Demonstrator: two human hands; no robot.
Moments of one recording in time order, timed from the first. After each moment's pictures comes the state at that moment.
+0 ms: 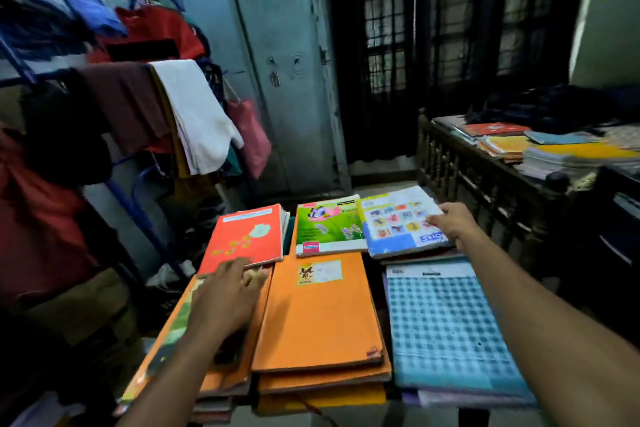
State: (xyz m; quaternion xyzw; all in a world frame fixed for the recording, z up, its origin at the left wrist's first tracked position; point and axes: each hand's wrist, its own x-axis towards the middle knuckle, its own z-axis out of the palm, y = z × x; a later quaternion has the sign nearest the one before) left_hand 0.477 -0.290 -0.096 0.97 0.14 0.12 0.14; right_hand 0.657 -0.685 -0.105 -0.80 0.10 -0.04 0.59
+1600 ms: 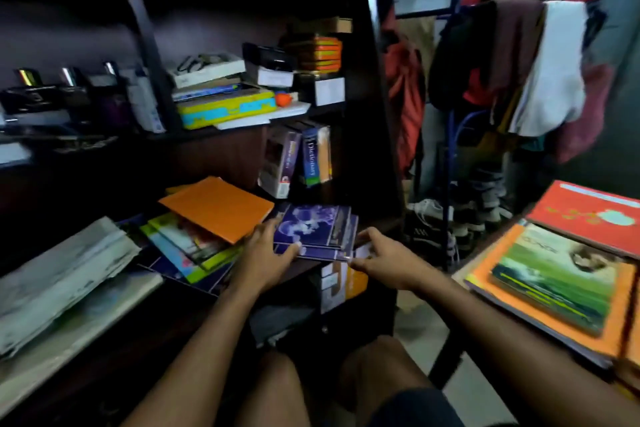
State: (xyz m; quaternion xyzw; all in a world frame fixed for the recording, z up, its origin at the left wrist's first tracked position) left_hand 0.093 -0.010 -0.125 0.83 0.44 0.26 0.21; right_hand 0.298 -0.172 -0.089 -0.78 -0.55 0.19 0.25
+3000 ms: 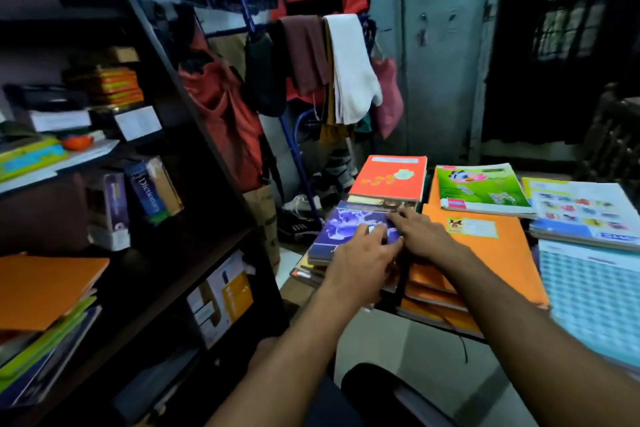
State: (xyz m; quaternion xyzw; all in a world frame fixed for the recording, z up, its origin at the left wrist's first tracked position) left_hand 0.360 -0.291 -0.108 0.98 -0.04 0.20 -0.08; right_hand 0.498 -0.401 -0.104 -0.94 -0.33 0.05 0.08
